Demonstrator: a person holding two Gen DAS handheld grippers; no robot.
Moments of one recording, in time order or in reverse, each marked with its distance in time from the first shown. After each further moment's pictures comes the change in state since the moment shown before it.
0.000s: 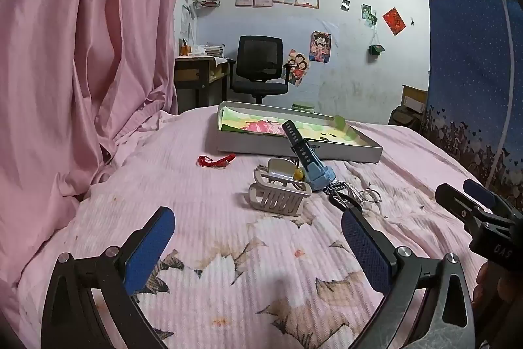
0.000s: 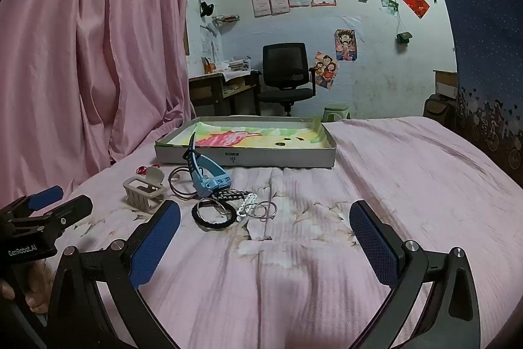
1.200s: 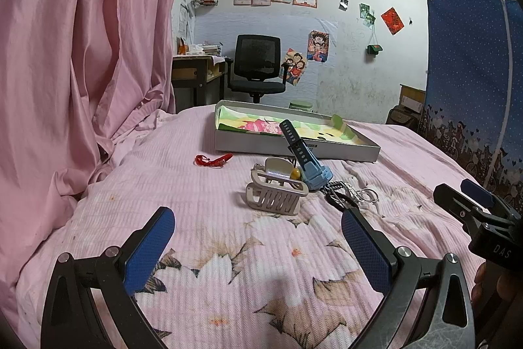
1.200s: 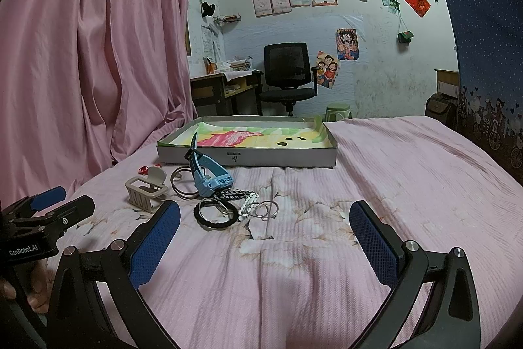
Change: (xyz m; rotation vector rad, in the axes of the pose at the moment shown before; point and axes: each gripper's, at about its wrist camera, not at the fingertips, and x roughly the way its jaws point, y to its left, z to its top) left arm 0.000 0.002 -0.001 -0.002 0.010 -0.011; right arm -0.002 0.000 0.000 0.006 -0.002 0.003
